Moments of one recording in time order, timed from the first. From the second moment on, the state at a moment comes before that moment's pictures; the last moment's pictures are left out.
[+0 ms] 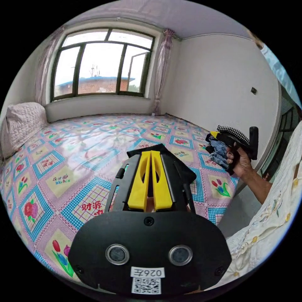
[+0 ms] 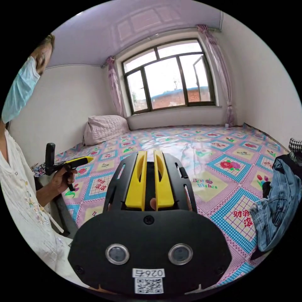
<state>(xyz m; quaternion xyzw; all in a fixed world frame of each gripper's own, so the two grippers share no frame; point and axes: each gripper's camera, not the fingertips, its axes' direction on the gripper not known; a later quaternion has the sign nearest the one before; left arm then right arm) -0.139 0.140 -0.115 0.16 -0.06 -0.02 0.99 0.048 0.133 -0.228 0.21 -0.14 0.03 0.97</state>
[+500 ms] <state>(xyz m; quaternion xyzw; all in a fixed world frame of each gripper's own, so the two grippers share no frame) -0.191 0.093 -0.158 0.35 0.18 0.00 0.92 0.107 0.133 -0.336 0.39 -0.20 0.02 0.90</state>
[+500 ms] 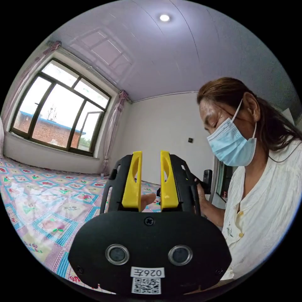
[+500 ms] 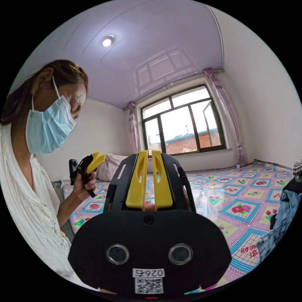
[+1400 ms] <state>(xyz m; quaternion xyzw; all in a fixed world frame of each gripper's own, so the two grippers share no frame) -0.258 0.110 0.202 -0.20 0.13 -0.24 0.94 0.372 0.128 0.141 -0.16 -0.37 0.19 0.90</state>
